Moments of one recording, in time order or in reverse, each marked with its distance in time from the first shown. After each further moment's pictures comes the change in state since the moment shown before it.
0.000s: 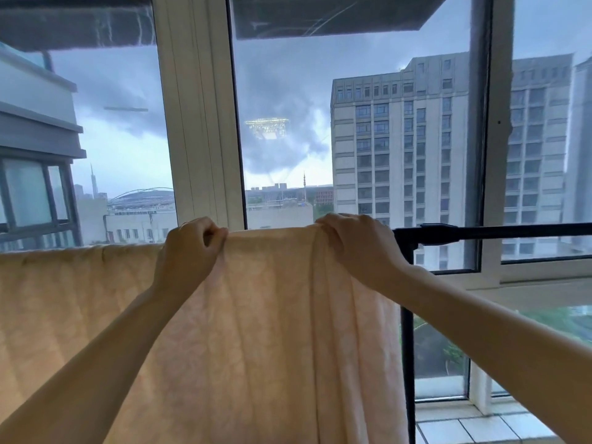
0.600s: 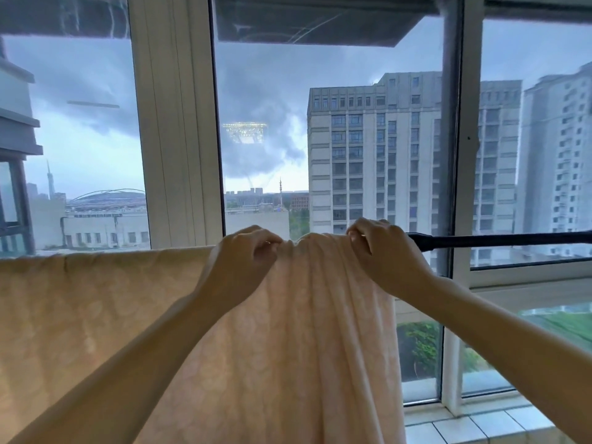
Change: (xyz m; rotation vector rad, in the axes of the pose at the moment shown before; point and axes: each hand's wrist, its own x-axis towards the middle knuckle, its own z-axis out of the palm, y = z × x) left_hand -0.003 0.063 0.040 -0.238 -0.170 0.240; right_hand -0.013 0.040 -0.017 -0.013 0.011 0.109
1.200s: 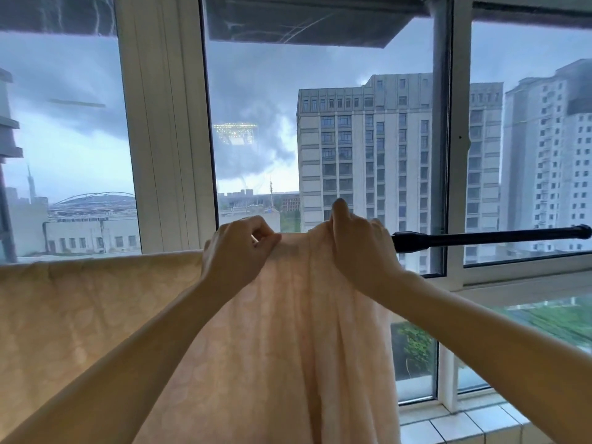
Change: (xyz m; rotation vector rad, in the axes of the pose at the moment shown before) left_hand 0.021 -0.002 0.004 0.069 0.056 -0.185; right_hand 0.018 -0.037 0.021 -0.183 0.165 -0.071
